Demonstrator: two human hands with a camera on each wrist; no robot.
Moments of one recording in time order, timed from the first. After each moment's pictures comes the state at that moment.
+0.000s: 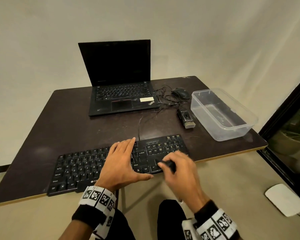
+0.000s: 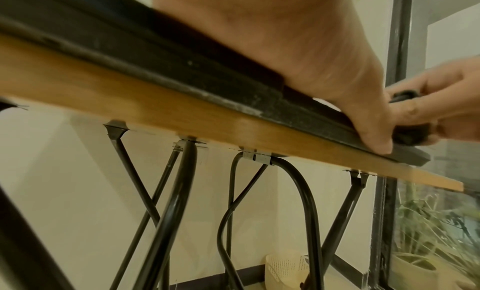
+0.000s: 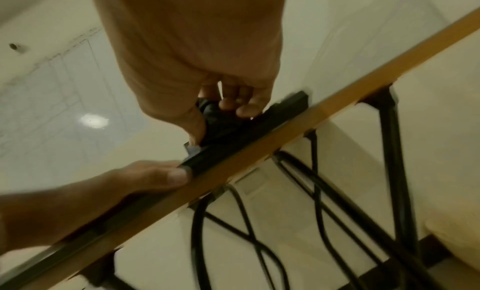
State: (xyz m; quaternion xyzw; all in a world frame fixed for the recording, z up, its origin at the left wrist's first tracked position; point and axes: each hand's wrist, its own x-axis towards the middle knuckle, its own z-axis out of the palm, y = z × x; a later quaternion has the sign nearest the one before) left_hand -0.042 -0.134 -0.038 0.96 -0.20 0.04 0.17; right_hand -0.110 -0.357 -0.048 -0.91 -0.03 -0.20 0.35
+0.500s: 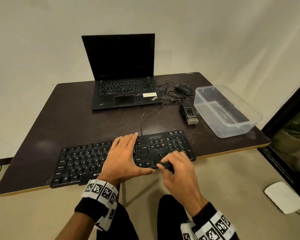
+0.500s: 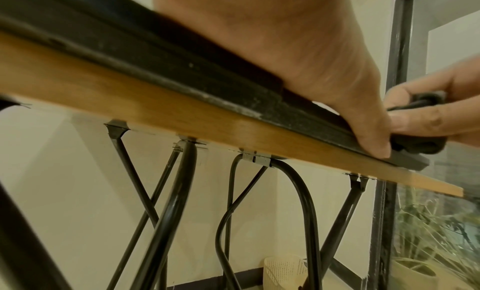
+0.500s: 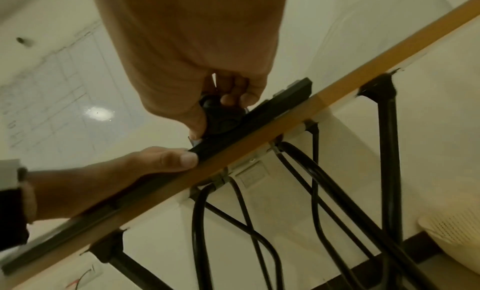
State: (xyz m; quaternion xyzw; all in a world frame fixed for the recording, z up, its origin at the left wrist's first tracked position) left_hand -0.045 -0.133 -0.037 0.97 -0.20 0.03 0.16; right_hand -0.122 -0.347 -0.061 -0.90 -0.08 -0.23 0.35
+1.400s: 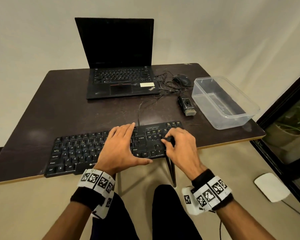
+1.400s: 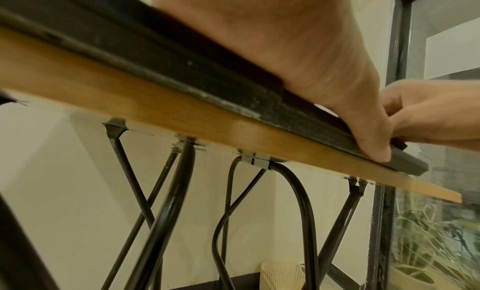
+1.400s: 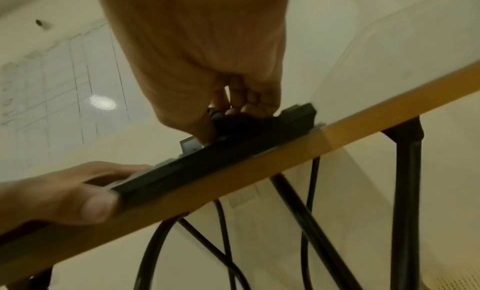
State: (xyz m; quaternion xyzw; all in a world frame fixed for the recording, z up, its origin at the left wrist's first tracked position) left_hand -0.042 -0.132 -0.043 0.96 -0.22 0.05 0.16; right_hand -0.076 -0.364 -0.038 -0.94 -0.01 -0.16 0.29
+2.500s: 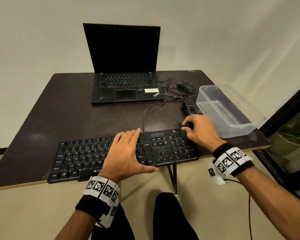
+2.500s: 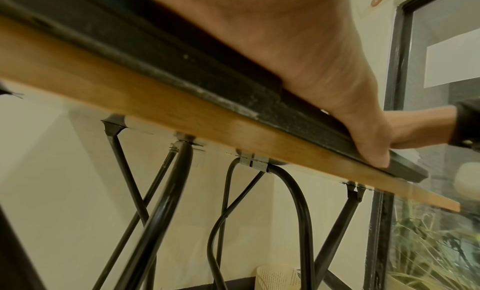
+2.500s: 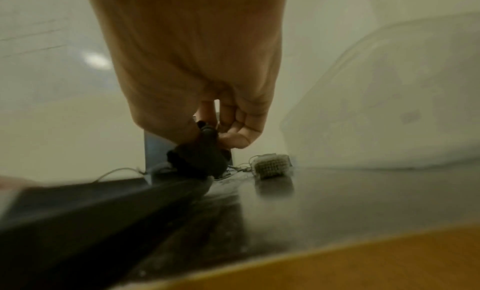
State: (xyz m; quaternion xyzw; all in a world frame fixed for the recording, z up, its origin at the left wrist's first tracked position) left_hand -0.042 -0.133 -0.042 0.96 -0.21 0.05 0.17; right_hand 0.002 -0.431 0.003 -0.98 -0.03 -0.07 0.20
